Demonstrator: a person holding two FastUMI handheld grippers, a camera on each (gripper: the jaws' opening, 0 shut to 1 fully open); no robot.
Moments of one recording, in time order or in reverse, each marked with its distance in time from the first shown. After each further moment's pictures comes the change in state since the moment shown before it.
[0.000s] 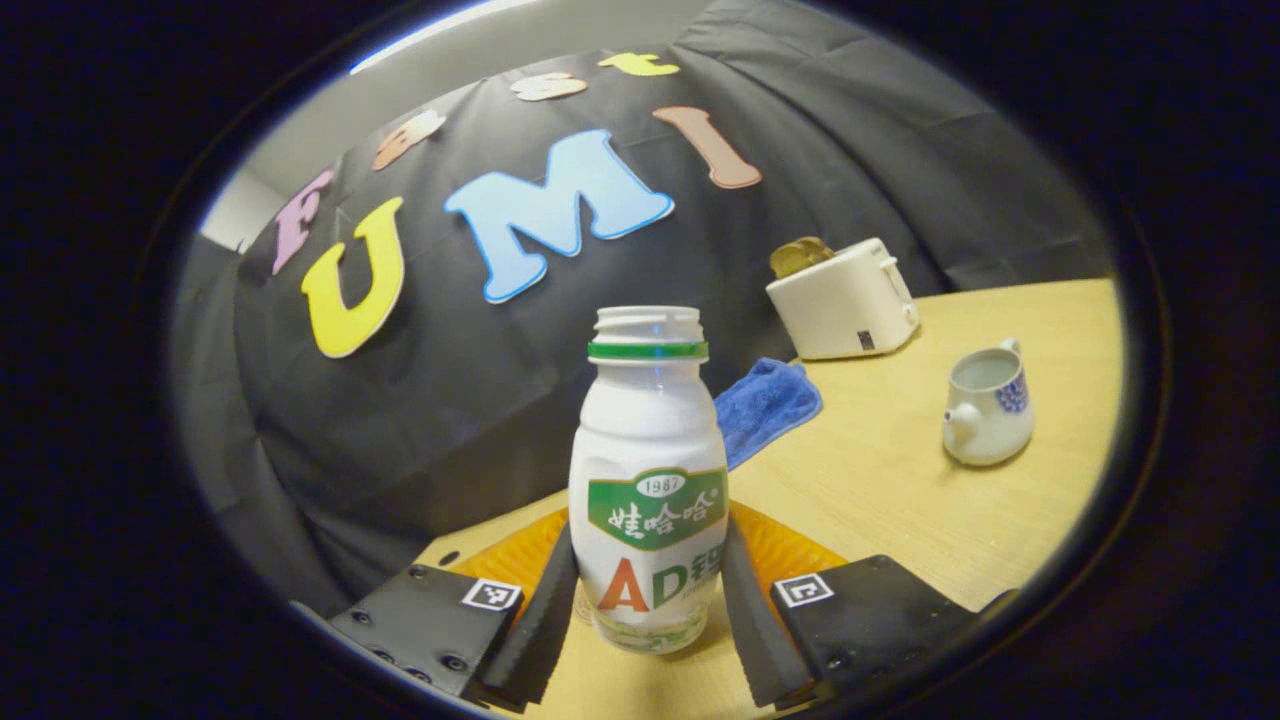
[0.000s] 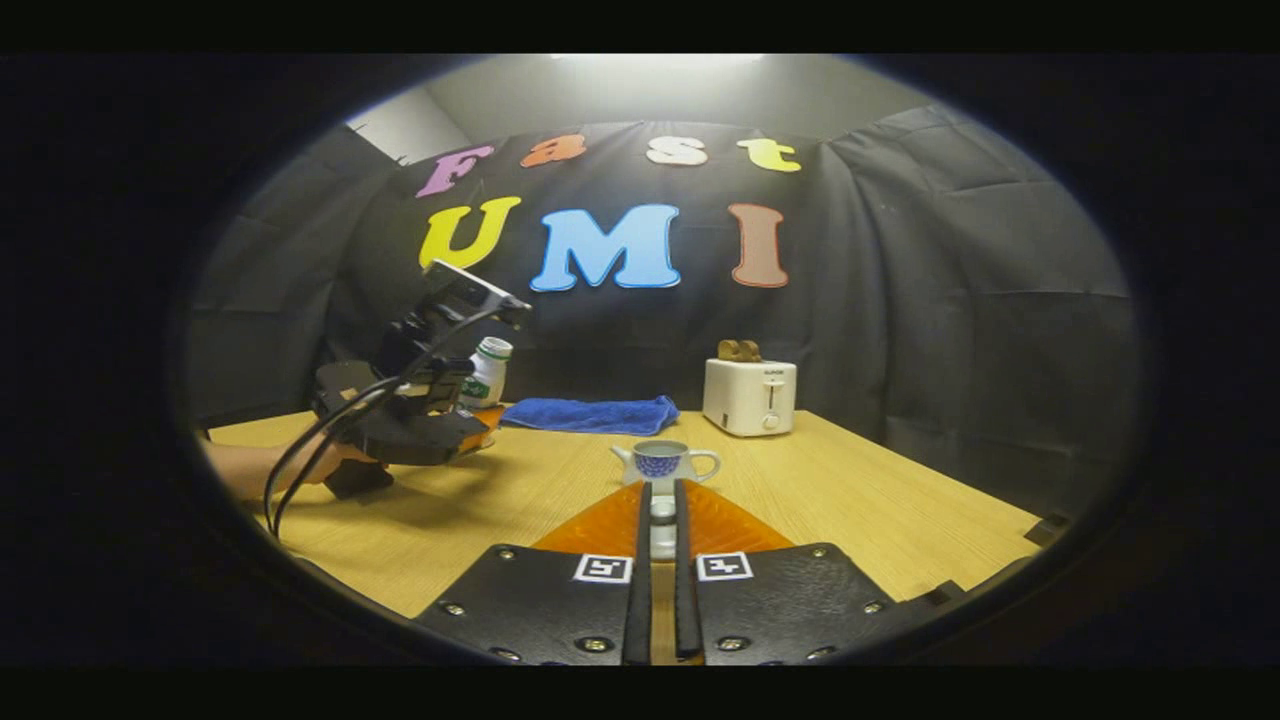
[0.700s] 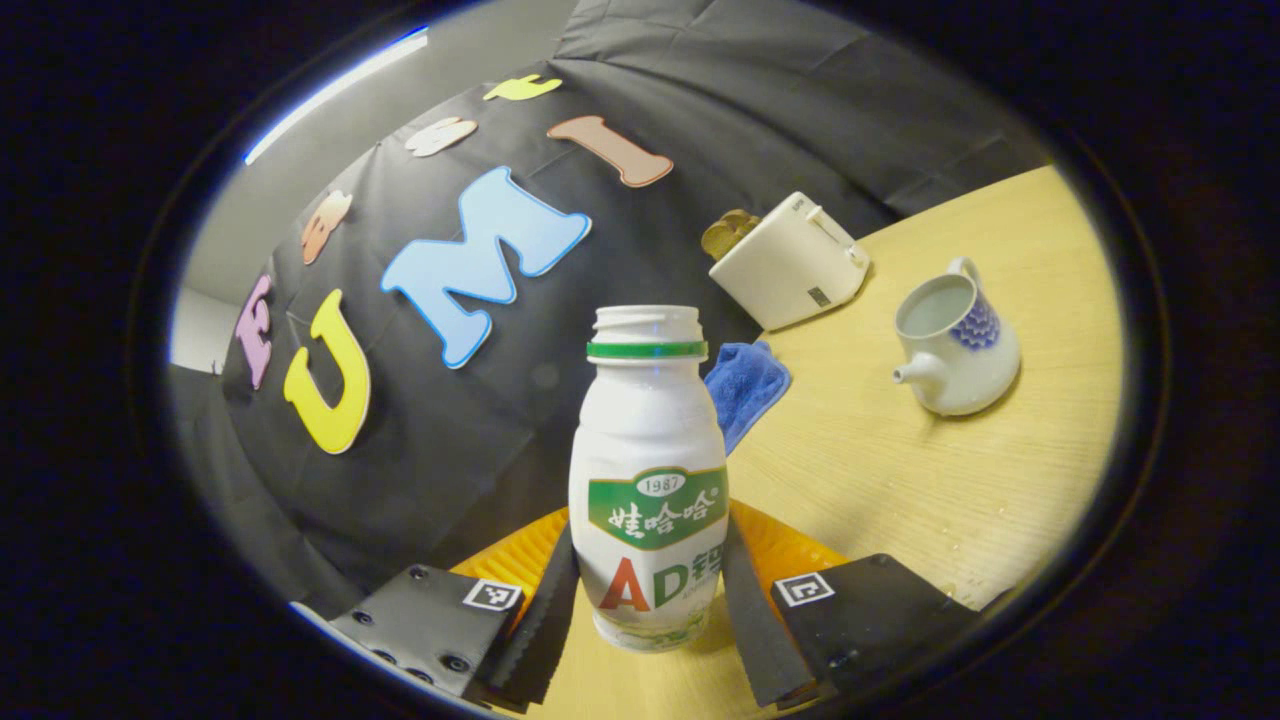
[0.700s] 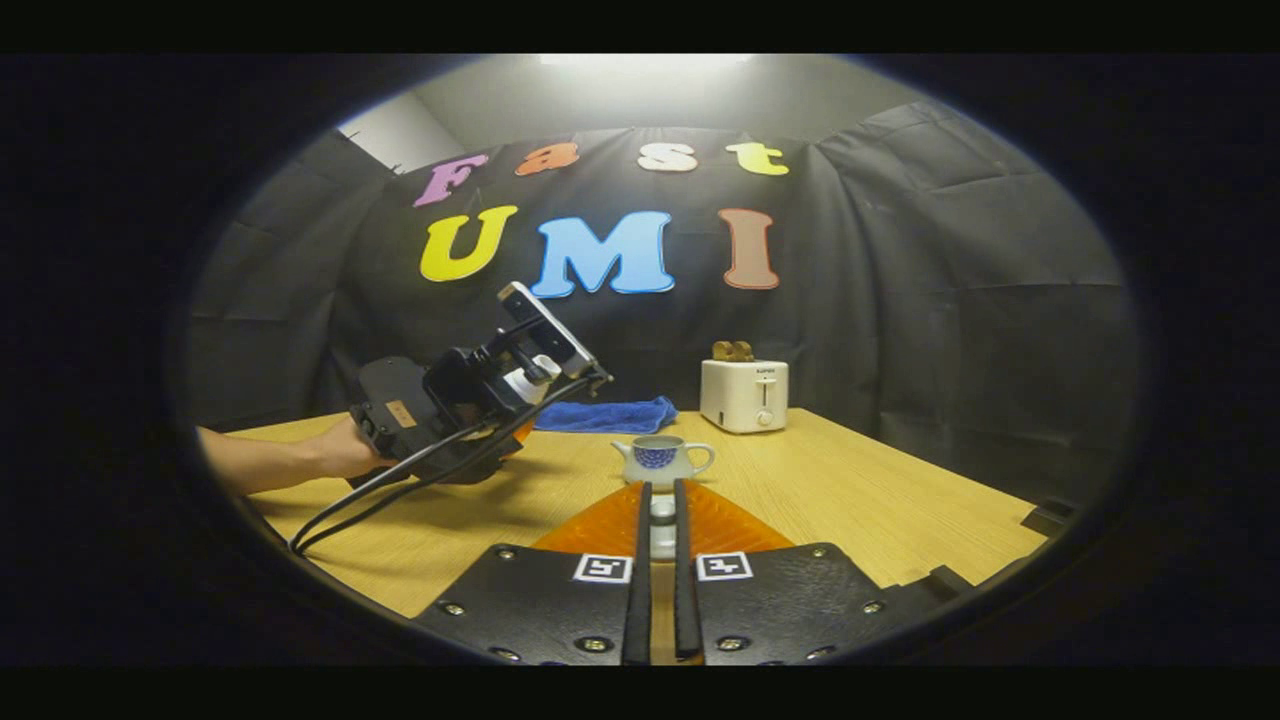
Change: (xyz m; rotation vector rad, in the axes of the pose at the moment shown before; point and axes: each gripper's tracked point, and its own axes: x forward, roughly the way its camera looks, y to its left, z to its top) left arm 0.004 -0.040 0.020 0.256 -0.013 -0.010; right arm -0.022 -0.001 0.000 0.046 -0.026 0.007
